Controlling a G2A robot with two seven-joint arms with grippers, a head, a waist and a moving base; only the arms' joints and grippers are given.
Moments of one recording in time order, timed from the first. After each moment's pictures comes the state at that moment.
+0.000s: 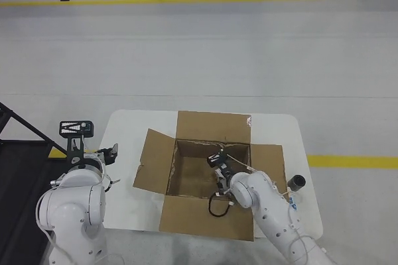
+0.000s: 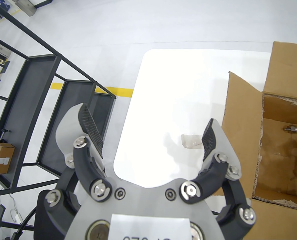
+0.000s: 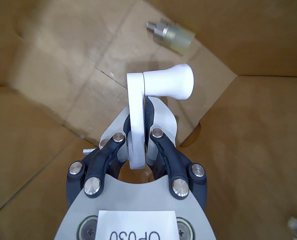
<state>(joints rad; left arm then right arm) 1.39 -1.56 -1.68 -2.22 1.82 -0.08 -1.12 -1.11 -1.41 1.04 -1.42 -1.20 0.00 0.95</state>
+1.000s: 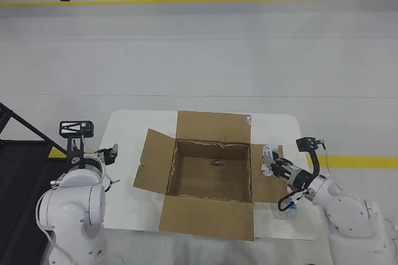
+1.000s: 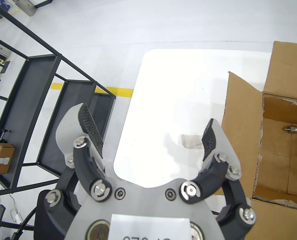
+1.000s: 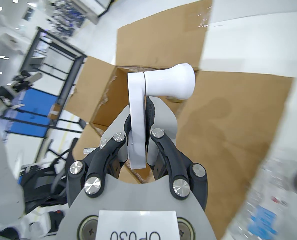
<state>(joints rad) 1.39 -1.56 -1.68 -2.22 1.82 -0.08 -1.12 -1.54 -1.30 1.72 -1.98 -0.63 -0.18 0.87</state>
